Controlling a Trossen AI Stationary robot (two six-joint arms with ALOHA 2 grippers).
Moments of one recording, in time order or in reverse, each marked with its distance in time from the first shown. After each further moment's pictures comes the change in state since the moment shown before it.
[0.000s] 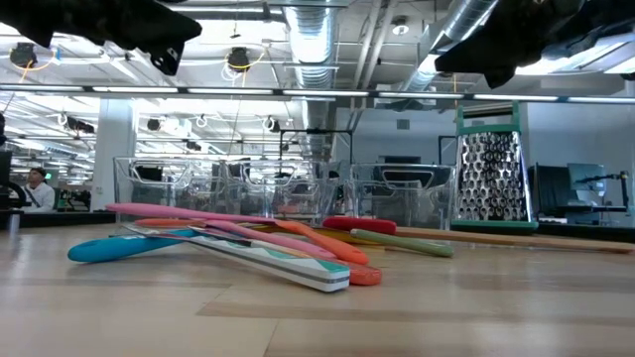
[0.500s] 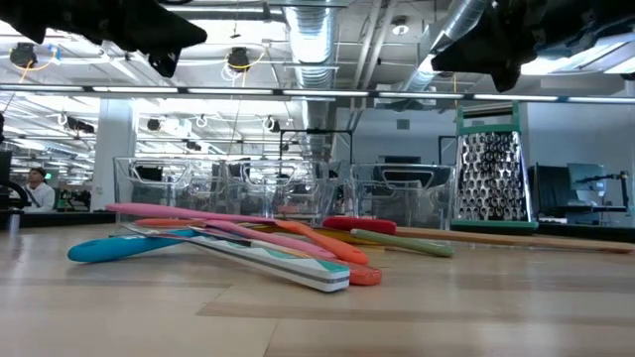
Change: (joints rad) left arm -0.083 0.035 0.000 0.015 -0.177 -0.025; right arm 0.001 0.000 0.000 0.026 0.139 0.141
